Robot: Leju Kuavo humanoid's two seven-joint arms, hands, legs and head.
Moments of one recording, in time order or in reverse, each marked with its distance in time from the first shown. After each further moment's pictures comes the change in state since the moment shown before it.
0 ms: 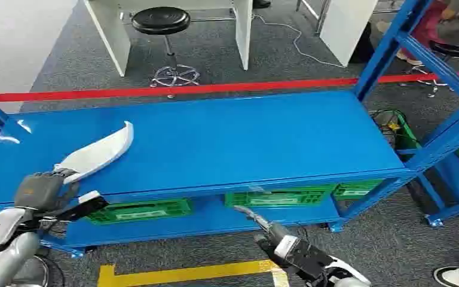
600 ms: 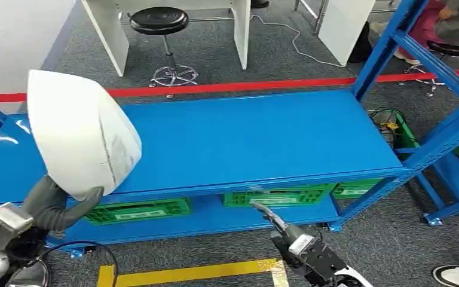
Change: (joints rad) left arm 0.210 0.016 -0.044 -0.726 0.960 -0.417 -0.118; right arm 0.059 -0.019 -0.013 -0.034 -0.022 -0.132 0.009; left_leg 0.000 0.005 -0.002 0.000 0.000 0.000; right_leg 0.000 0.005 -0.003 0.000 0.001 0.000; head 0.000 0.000
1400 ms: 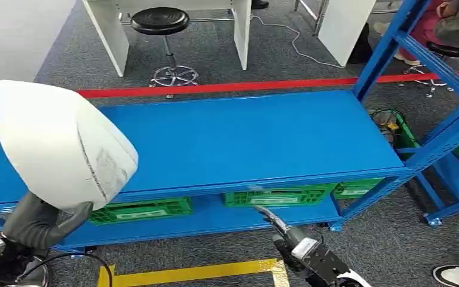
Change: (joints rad) left arm 0.094 0.026 0.035 -0.084 0.046 -0.039 -0.040; right arm 0.016 -0.007 0.003 -0.005 -0.005 -0.005 -0.024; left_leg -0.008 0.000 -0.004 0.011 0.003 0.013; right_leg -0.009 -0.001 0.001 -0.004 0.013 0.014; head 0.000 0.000
